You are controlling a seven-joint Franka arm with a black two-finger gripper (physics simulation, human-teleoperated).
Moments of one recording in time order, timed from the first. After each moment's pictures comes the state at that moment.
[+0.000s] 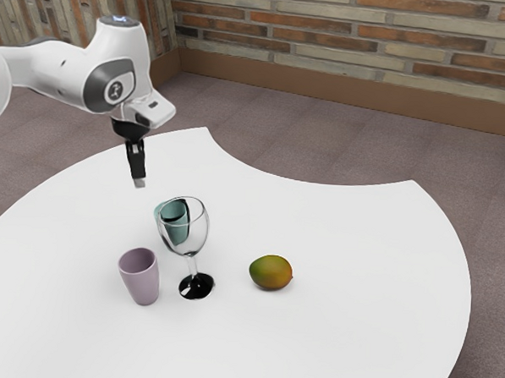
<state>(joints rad) 0.04 0.17 0.06 -1.81 0.14 2.00 0.84</state>
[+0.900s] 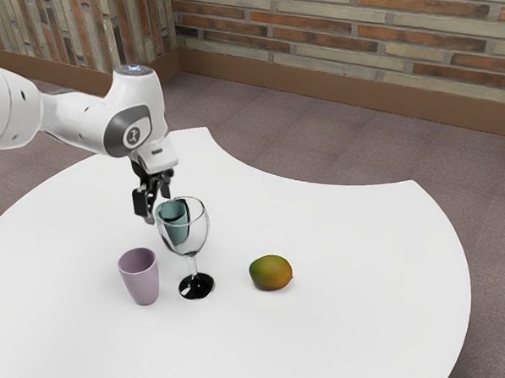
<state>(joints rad) 0.04 0.27 0.05 -1.91 0.05 2.19 1.35</state>
